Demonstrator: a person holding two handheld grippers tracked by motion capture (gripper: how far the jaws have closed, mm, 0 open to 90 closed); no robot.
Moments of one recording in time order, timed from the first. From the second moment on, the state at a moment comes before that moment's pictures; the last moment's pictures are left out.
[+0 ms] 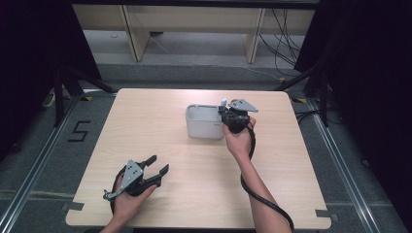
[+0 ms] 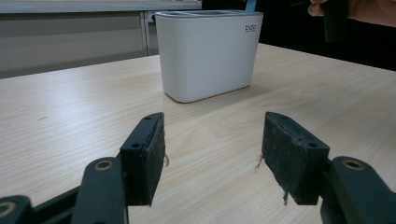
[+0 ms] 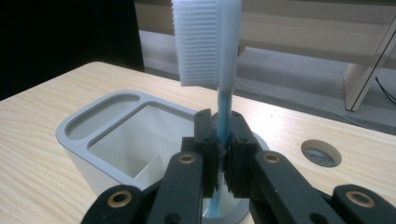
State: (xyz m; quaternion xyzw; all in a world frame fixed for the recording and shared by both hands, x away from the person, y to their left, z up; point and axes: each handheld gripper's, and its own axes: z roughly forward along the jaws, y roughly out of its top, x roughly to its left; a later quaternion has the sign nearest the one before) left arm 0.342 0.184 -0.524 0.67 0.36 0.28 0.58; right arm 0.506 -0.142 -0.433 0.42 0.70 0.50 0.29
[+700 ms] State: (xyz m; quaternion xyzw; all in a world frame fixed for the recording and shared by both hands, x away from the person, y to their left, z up) left arm 0.342 0.184 -0.524 0.67 0.36 0.28 0.59; right arm 0.507 -0.142 -0.442 0.43 0.70 0.49 0.29
